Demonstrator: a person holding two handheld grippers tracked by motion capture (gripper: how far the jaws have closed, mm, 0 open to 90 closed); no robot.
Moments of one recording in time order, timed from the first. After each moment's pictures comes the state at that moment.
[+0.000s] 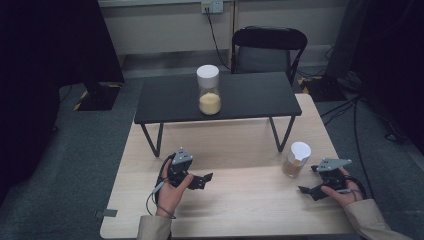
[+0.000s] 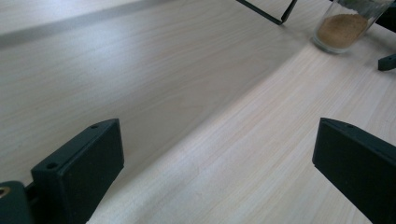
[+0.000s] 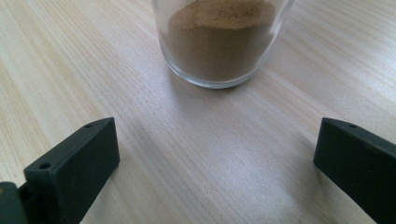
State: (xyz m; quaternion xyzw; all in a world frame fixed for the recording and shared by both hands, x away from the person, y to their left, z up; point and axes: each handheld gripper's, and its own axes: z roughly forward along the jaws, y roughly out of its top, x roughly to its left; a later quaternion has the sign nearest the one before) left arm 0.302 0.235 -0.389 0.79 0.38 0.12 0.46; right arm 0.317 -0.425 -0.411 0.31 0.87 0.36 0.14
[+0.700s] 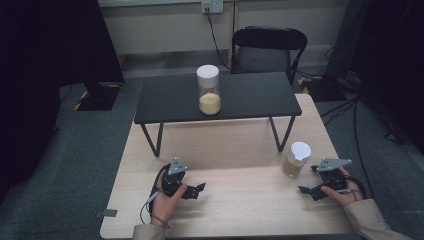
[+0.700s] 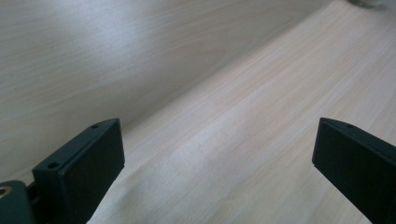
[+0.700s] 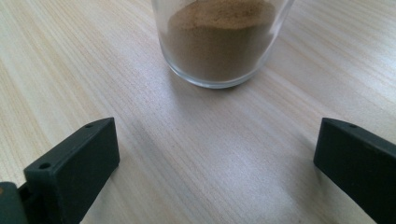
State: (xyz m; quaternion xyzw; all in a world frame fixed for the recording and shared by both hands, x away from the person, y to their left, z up) left arm 0.286 0.248 -0.409 0.80 0.40 0.13 0.42; right arm 0.317 -0.425 -0.411 0.31 0.87 0.36 0.14
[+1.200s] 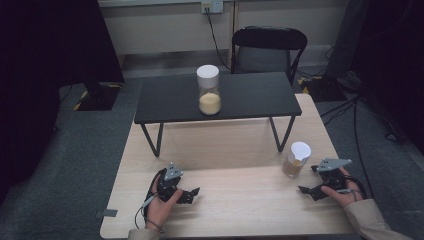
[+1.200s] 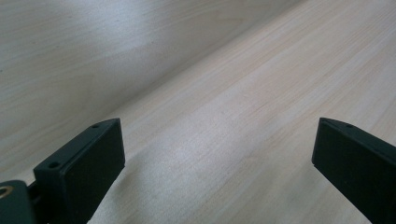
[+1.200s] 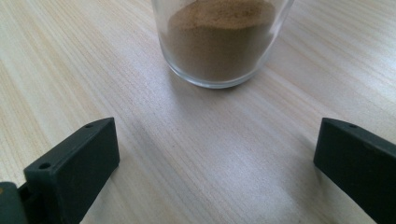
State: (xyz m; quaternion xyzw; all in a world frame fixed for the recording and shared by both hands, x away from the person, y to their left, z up) left arm 0.277 0.255 -0.415 0.81 0.40 0.15 0.40; right arm 0.317 -0.426 -0.411 0.31 0.87 0.36 0.14
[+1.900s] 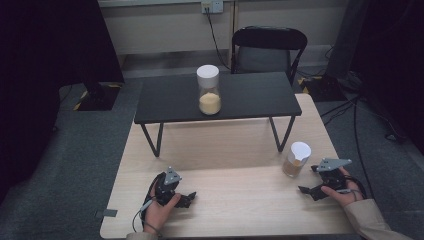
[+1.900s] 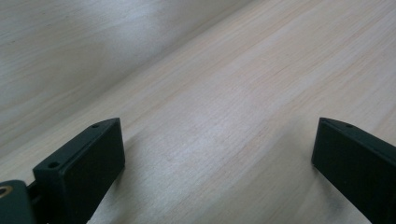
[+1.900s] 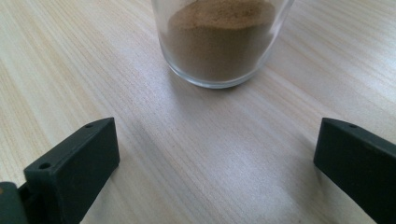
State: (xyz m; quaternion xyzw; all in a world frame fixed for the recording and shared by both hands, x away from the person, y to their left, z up) left arm 0.270 0.253 -0.417 0.83 0.39 0.16 0.36; right arm 0.317 -0.426 -0.411 0.31 0.87 0.36 0.14
